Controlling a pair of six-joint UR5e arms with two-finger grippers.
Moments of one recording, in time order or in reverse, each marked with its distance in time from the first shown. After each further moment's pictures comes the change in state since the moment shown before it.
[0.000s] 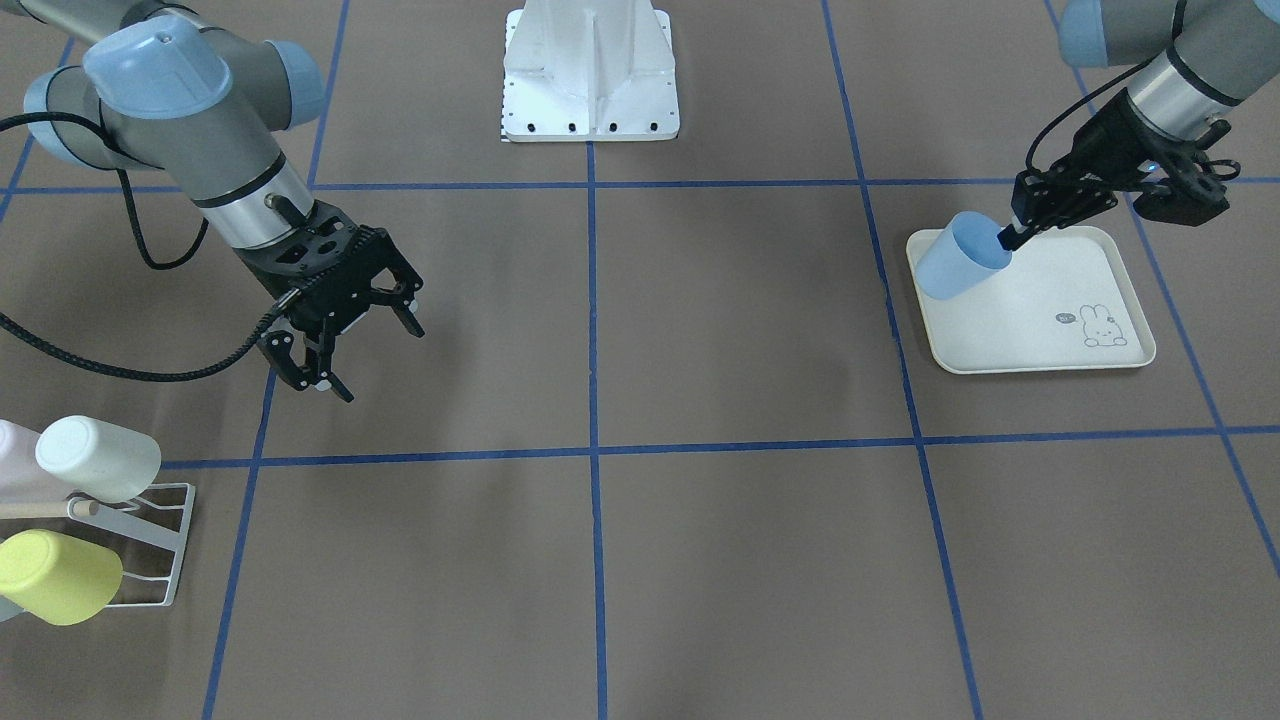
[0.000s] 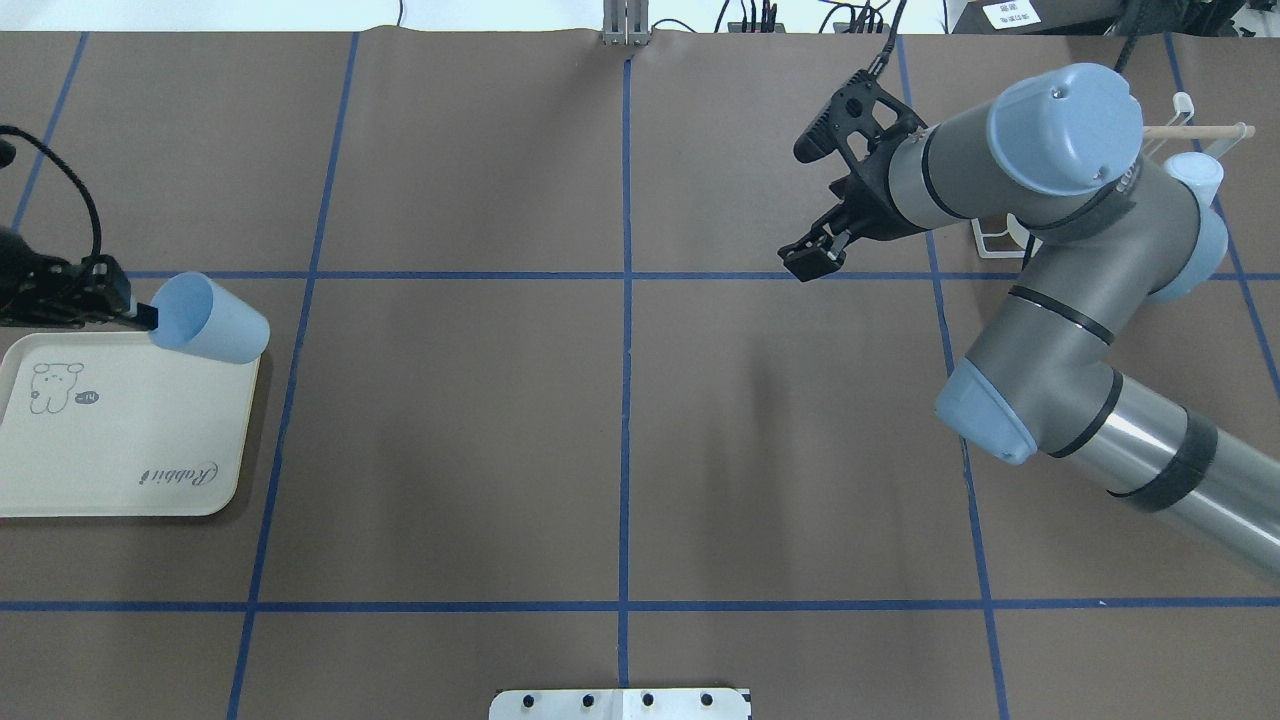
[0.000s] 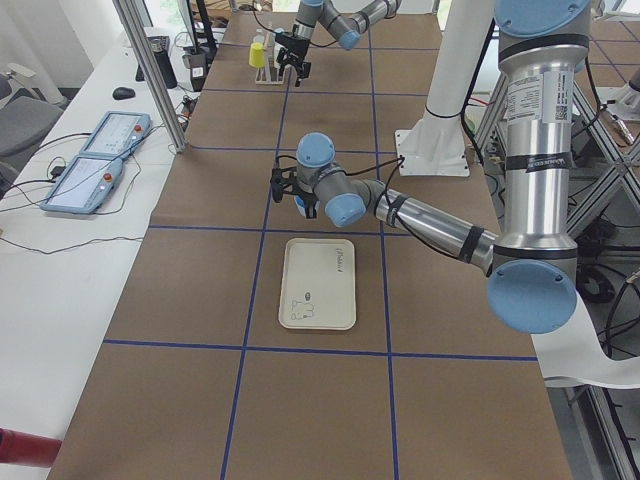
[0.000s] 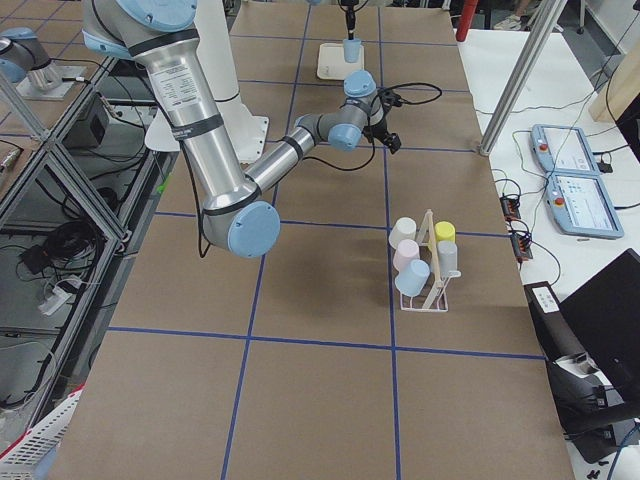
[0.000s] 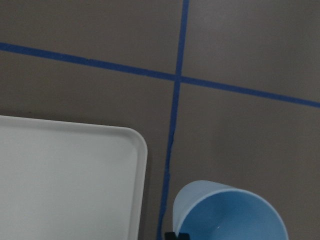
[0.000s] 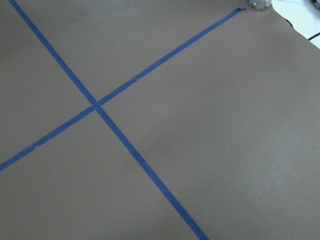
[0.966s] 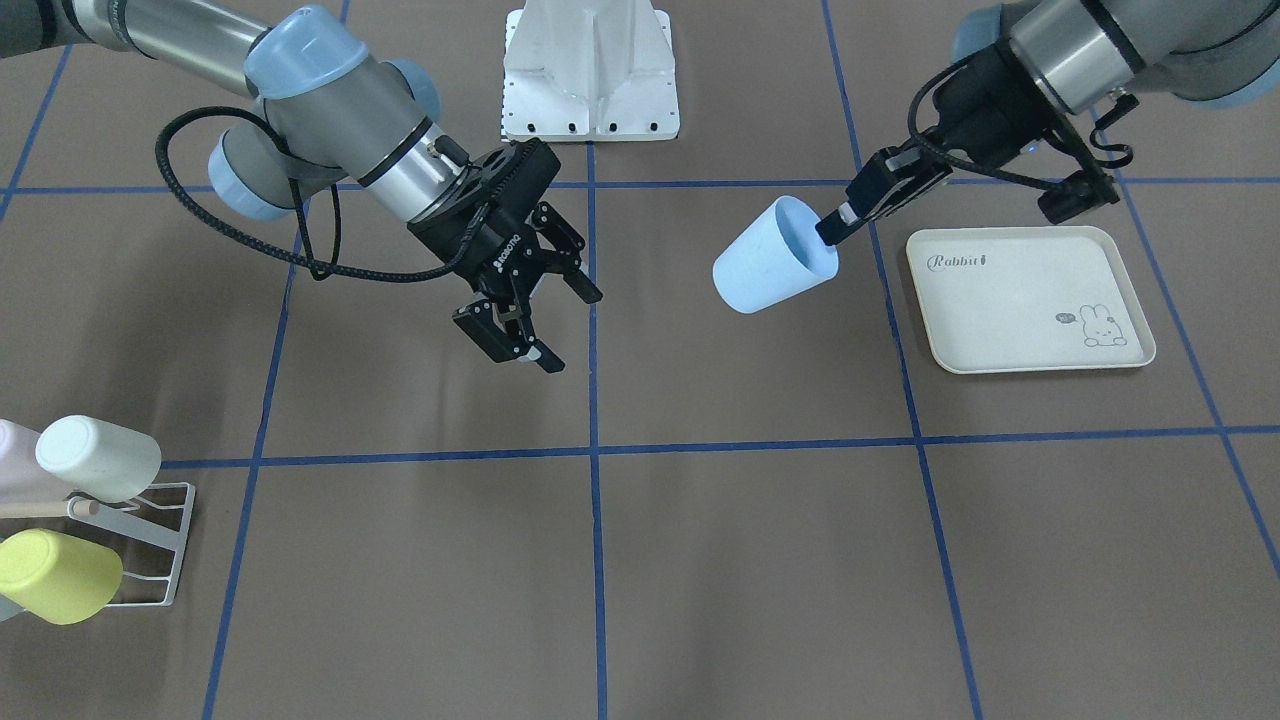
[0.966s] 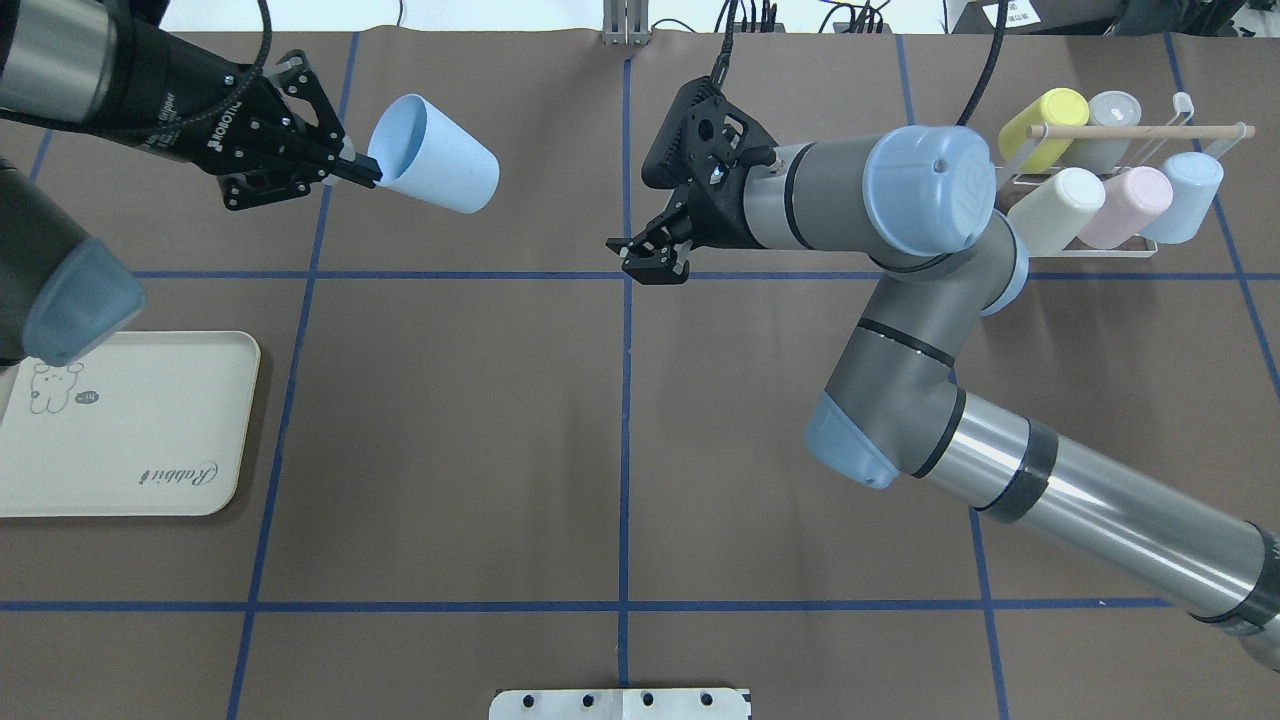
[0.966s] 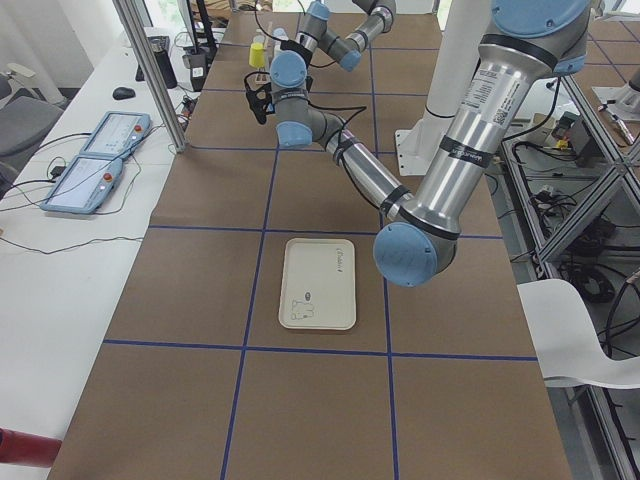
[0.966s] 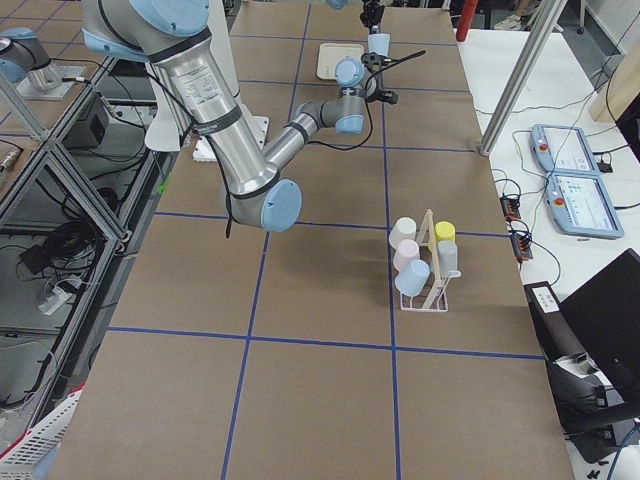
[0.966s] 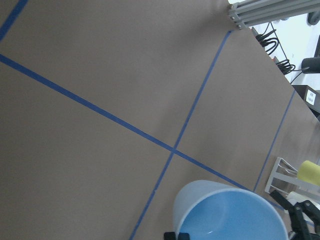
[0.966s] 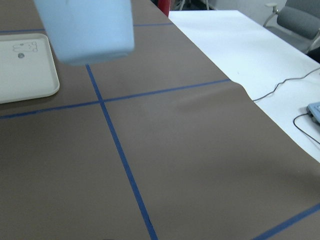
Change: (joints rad) left arm 0.046 -0.433 0.142 -0.220 -0.044 -0.745; right arm -0.144 0.166 -0.168 0.470 -0.151 -0.039
